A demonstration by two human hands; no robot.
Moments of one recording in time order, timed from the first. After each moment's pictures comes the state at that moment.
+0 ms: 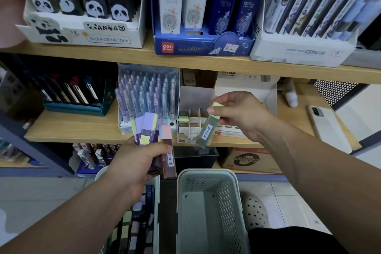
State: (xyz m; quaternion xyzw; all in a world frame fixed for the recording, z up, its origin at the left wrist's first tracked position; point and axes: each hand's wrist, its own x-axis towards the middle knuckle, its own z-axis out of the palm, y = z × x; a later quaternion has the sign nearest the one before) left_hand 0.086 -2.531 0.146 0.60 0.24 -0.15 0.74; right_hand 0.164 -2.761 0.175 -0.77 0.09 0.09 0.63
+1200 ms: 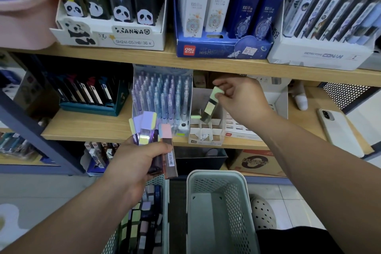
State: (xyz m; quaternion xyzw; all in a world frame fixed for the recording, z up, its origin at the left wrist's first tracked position) left_hand 0.080 -2.504 0.153 0.59 0.24 -0.12 0.76; right_hand 0.182 -2.731 0.189 -0.94 -0.09 -0.15 0.31
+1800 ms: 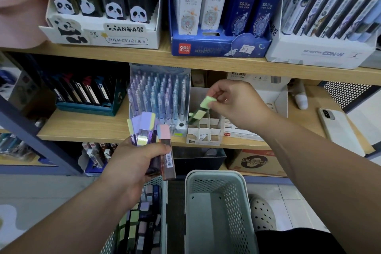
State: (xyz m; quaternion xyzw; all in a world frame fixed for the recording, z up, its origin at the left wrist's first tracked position) left_hand 0.081 -2.508 0.151 0.61 0.24 -0.13 0.75; right_hand 0.177 -2.738 0.187 -0.93 -0.14 -0.06 0.33
